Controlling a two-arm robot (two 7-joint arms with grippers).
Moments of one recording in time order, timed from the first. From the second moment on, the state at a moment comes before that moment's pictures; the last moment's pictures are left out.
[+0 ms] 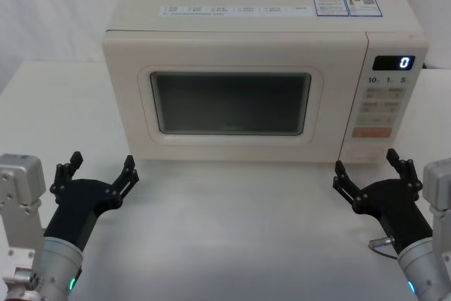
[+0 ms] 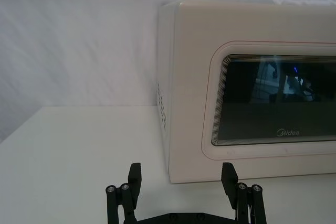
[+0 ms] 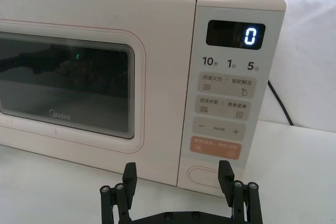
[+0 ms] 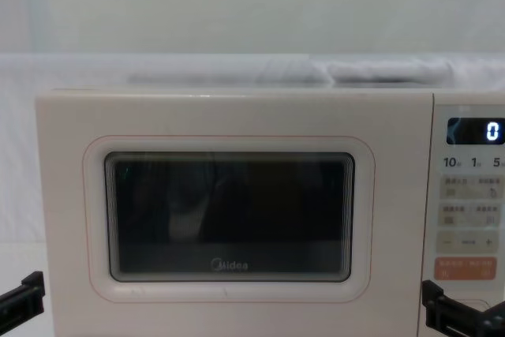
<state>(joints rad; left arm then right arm) 0.27 0.24 0.04 -1.85 -0.25 -0.02 -0.02 -0.17 0.19 -0.26 -1.77 0.07 -0.06 -0.03</state>
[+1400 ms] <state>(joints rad) 0.27 0.24 0.04 -1.85 -0.25 -0.02 -0.02 -0.17 0.19 -0.26 -1.77 0.07 -0.06 -0.03</state>
